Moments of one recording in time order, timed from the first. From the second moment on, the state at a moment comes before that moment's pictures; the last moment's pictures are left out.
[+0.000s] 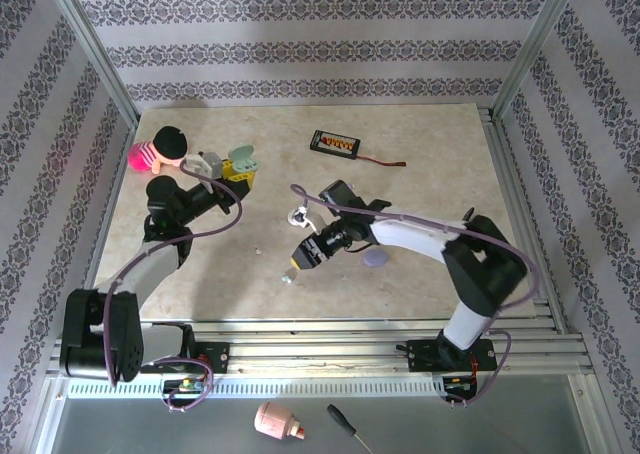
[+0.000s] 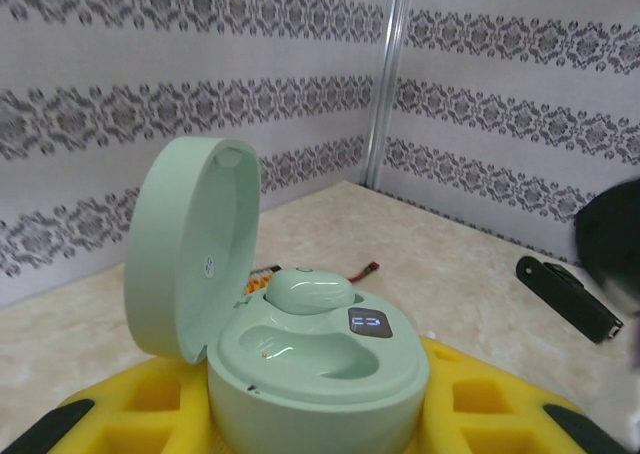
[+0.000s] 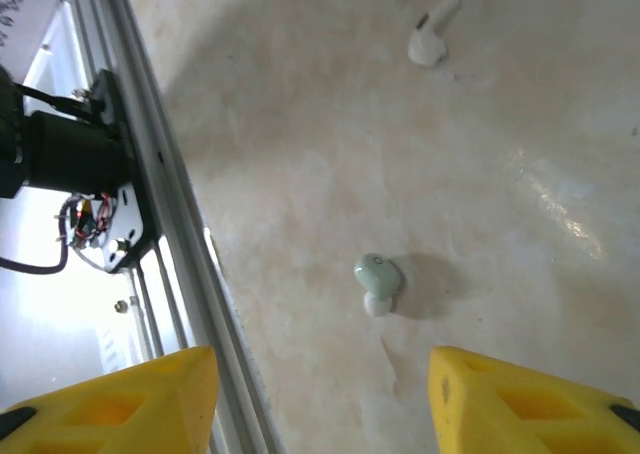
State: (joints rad) left arm -0.01 1.21 0.57 0.71 0.79 -0.10; right arm 0.73 1.74 1.06 -0.37 -0.73 0.12
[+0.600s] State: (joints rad) left arm -0.01 1.09 0.55 0.60 0.79 -0.08; right arm 0.79 2.02 1.26 -0.41 -0.79 0.12
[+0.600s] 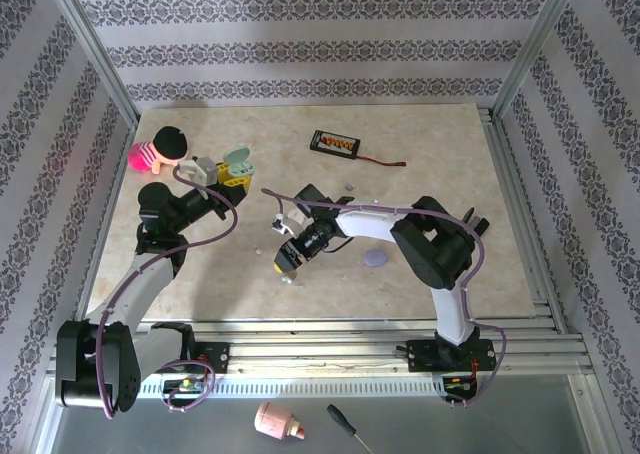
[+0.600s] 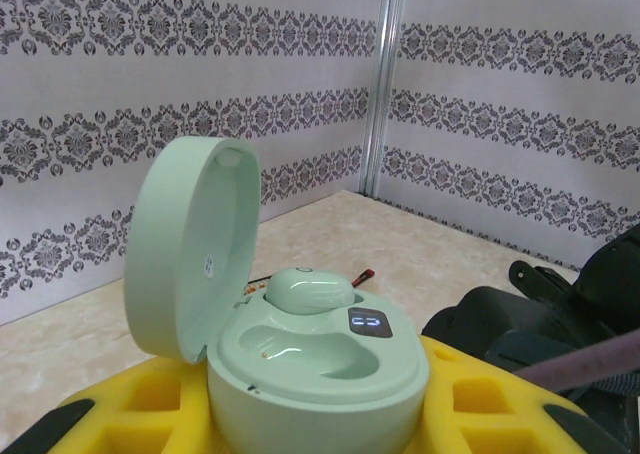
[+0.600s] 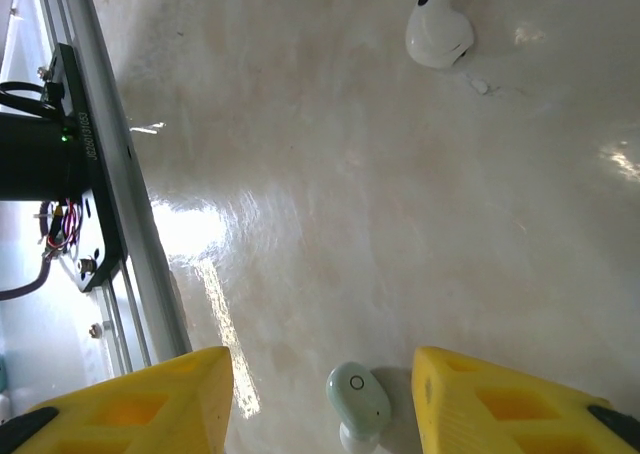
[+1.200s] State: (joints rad) left arm -0.01 1.09 0.55 0.59 0.79 -0.08; right arm 0.82 2.04 1.25 -0.43 -0.75 0.09
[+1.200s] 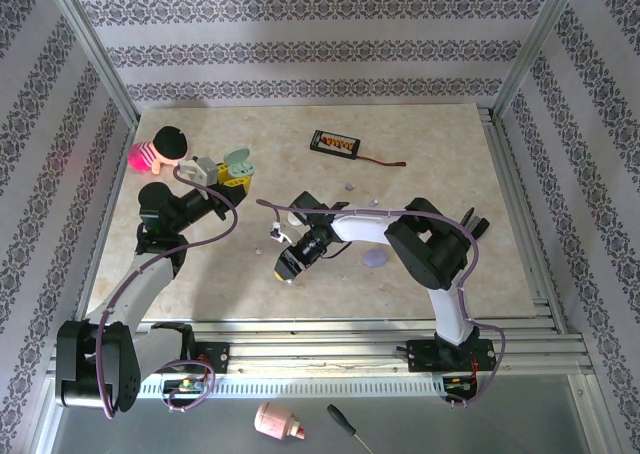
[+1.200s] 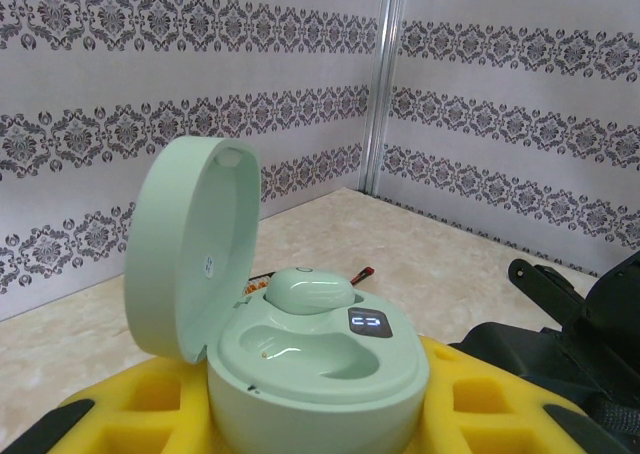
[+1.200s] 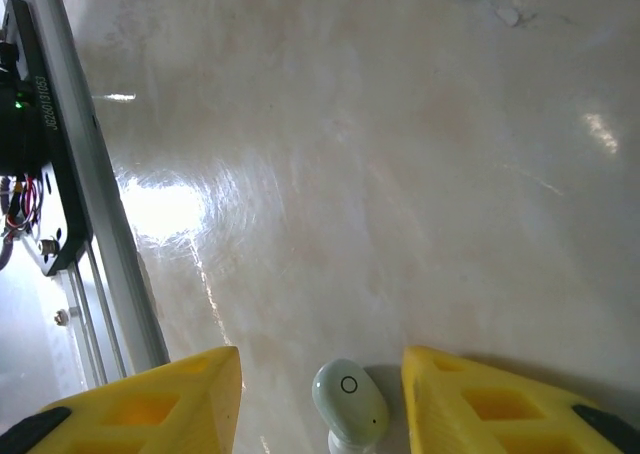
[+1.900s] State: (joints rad) left arm -0.01 1.09 0.55 0.59 0.79 -0.08; right arm 0.83 2.02 1.22 -0.45 -0.73 0.06
